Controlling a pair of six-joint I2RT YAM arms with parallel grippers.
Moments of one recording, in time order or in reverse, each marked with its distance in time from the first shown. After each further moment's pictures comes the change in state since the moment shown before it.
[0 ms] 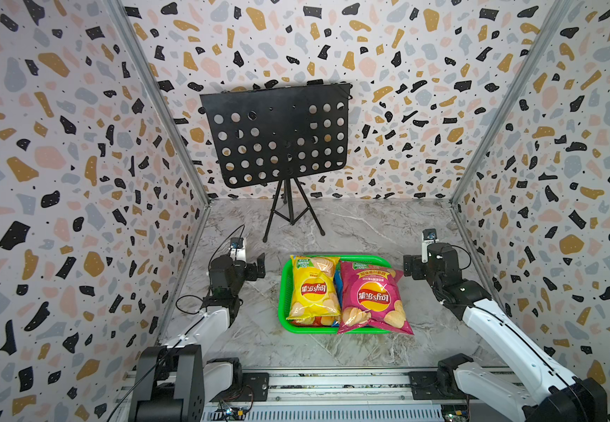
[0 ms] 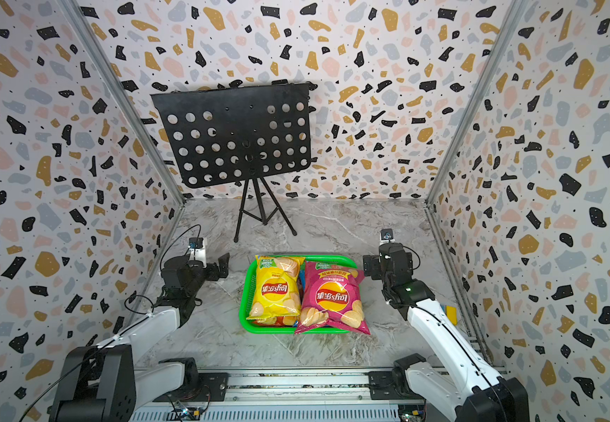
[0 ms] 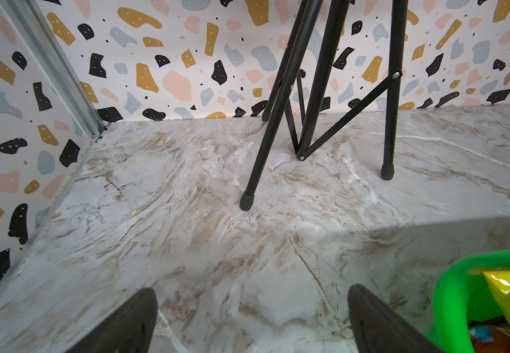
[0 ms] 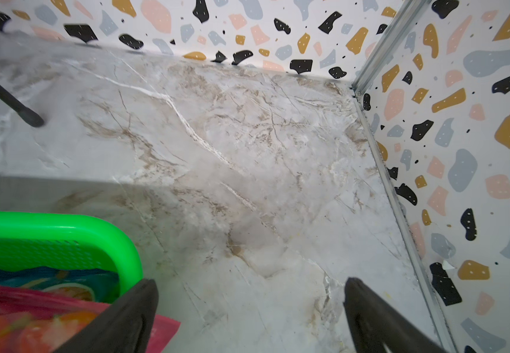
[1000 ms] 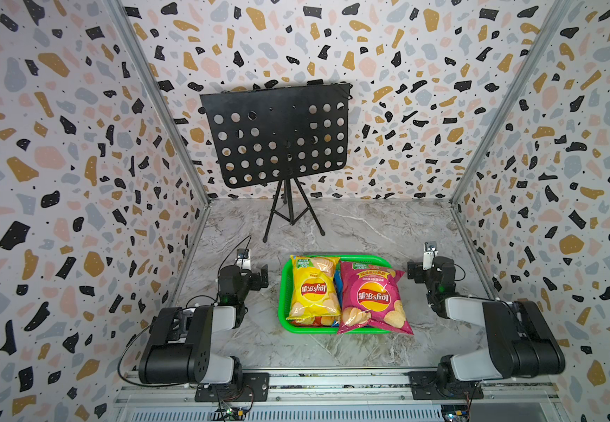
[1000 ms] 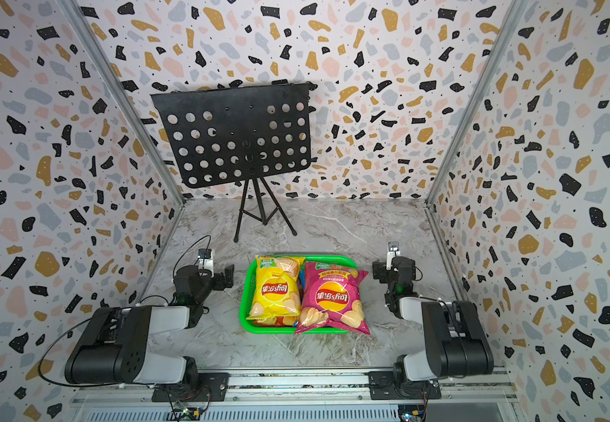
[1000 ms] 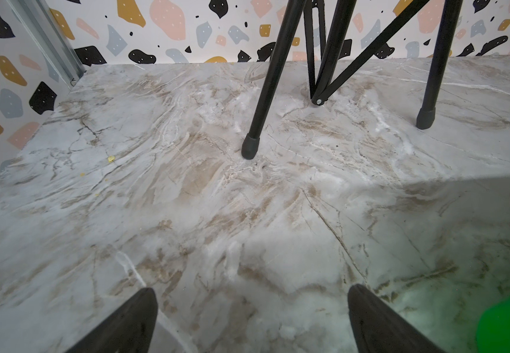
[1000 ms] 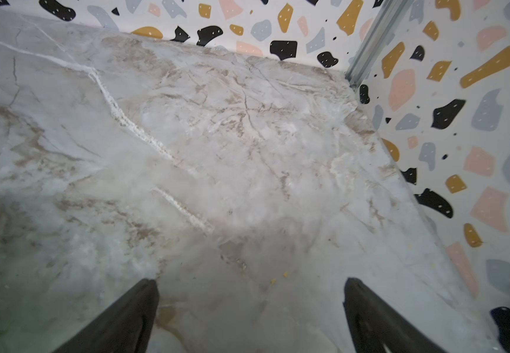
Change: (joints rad) left arm -0.021 0.245 -0.090 0.248 -0.045 -0.002; right arm -0.270 0.498 -0.375 0.989 -0.202 -0.151
